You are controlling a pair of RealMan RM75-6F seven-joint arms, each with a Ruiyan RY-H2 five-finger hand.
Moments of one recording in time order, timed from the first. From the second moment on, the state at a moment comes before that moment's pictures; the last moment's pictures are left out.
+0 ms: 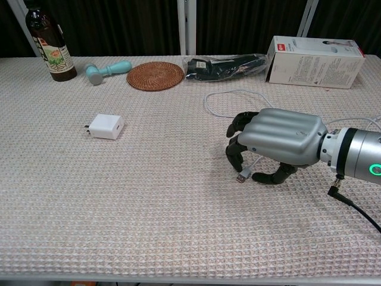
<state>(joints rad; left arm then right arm) -0.04 -1.15 -0.02 -1.60 1.45 1.49 0.17 0.71 -1.55 0.01 -1.42 -1.63 0.86 -0.35</state>
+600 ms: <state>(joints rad) -0.04 -1.15 -0.02 -1.59 1.44 1.48 0.16 0.72 -1.57 -0.01 -1.40 -1.61 0.87 -0.34</state>
